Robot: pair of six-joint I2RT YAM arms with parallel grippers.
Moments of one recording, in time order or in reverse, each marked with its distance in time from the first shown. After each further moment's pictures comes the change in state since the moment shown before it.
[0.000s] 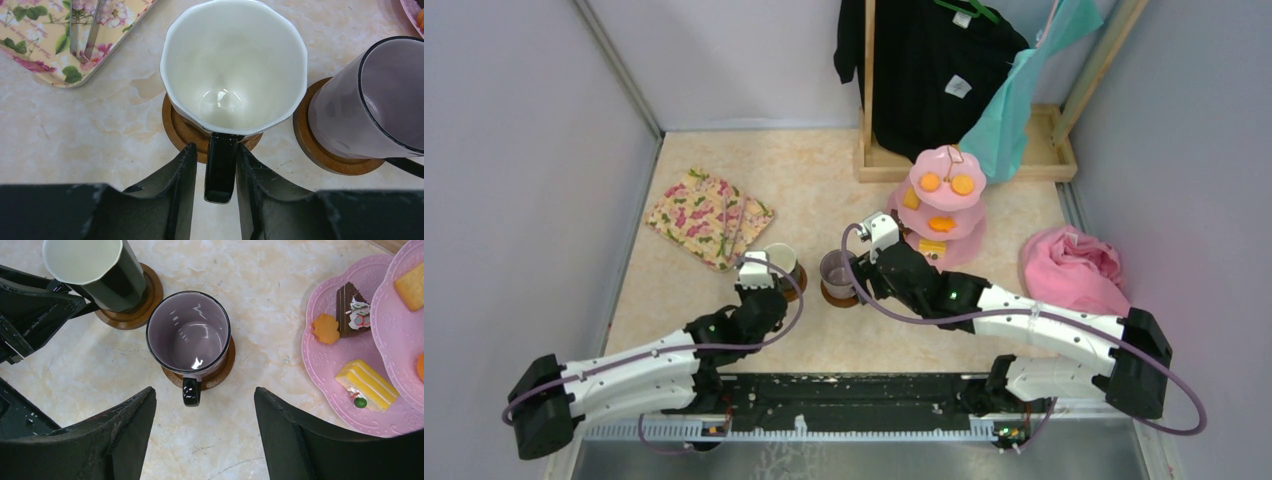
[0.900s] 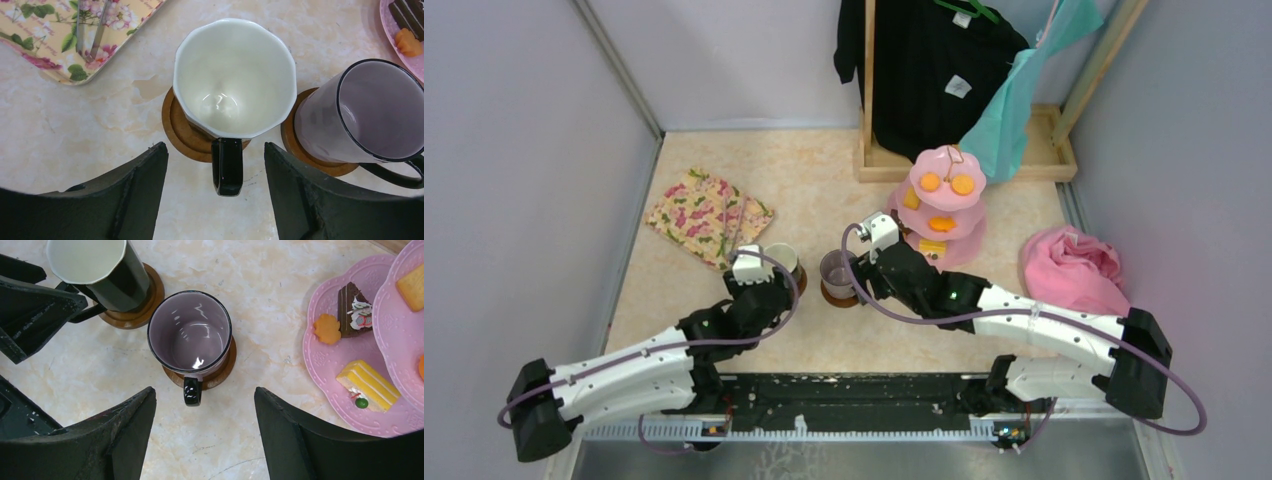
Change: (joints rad) left arm 0.000 -0.013 0.093 -0.132 0.005 -0.077; right arm 0.000 0.000 0.000 0.000 -0.004 0.000
